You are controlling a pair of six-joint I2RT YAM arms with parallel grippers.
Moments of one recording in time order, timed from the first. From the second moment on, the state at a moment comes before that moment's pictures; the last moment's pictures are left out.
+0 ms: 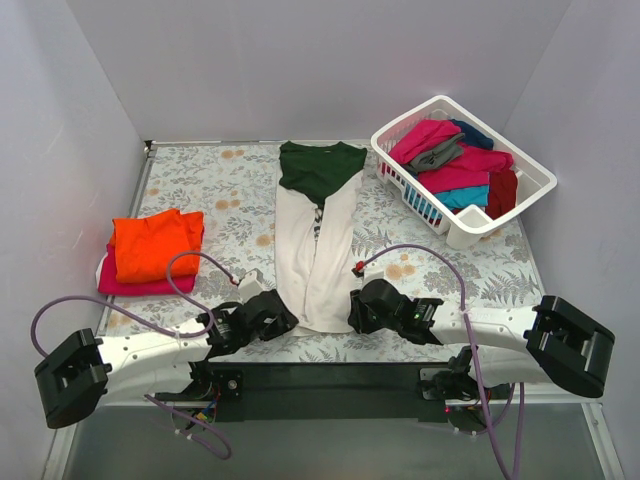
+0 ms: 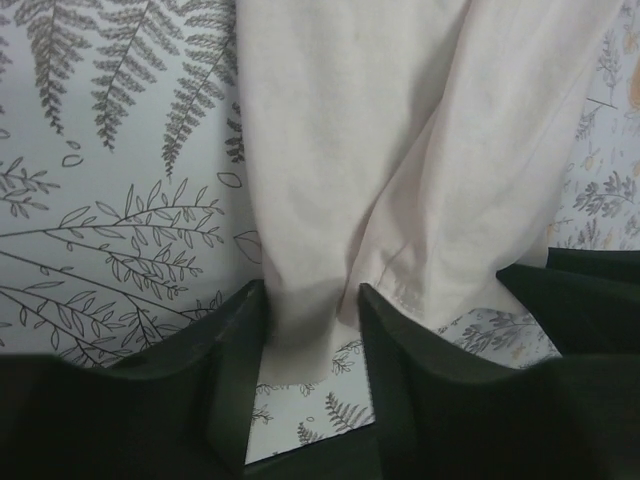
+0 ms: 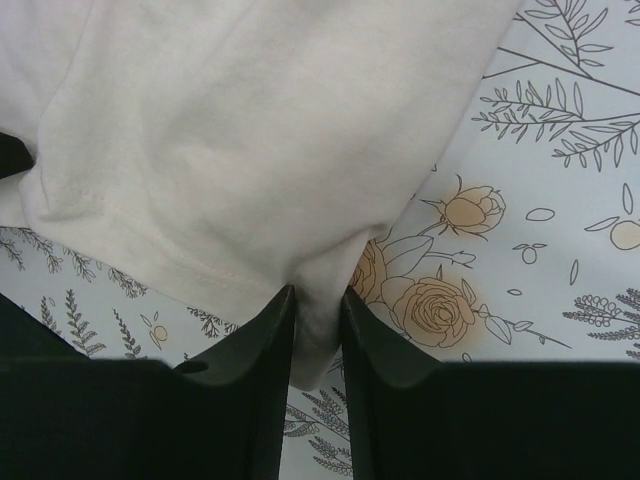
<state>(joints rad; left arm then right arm) -1.03 0.97 0.31 -0.22 -0.30 -1.27 1.09 1.23 0.43 -0.01 0.16 0.63</state>
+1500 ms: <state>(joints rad) -1.48 0.86 0.38 -0.35 -0.09 -1.32 1.29 0.99 0.57 -0.62 -0.27 0.57</state>
